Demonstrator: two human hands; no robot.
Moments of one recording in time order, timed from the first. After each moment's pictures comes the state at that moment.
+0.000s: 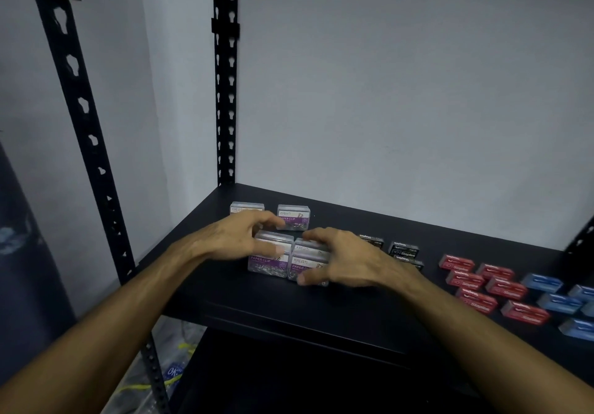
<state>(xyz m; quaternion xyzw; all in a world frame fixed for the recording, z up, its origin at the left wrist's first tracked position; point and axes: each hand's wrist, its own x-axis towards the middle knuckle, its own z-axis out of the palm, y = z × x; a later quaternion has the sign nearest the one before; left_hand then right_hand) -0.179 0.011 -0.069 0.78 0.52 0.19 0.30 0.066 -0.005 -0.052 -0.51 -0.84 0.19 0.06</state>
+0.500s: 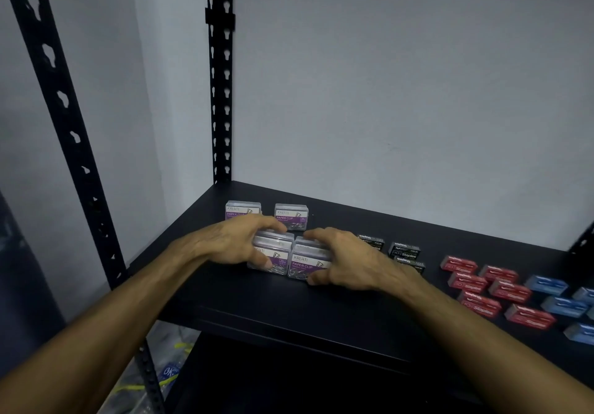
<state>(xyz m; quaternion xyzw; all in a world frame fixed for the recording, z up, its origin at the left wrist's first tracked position) -0.172 0.022 -0.071 0.80 0.51 0.13 0.28 0.073 0.010 -0.064 -0.50 -0.86 0.13 0.06</state>
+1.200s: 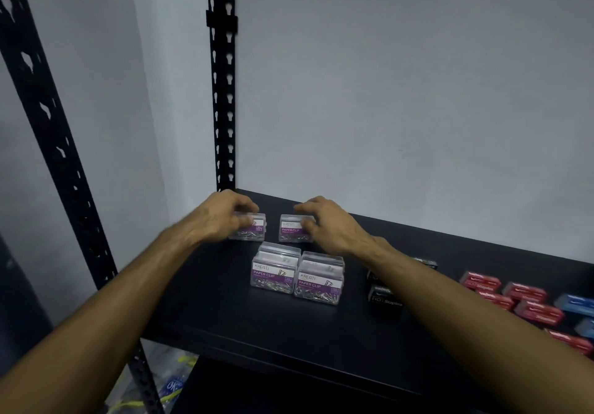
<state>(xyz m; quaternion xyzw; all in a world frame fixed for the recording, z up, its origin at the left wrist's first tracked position) -0.202 0.068 -0.058 0.73 0.63 0.22 0.16 0.034 0.087 -0.057 -0.50 -0.84 0.11 0.15</state>
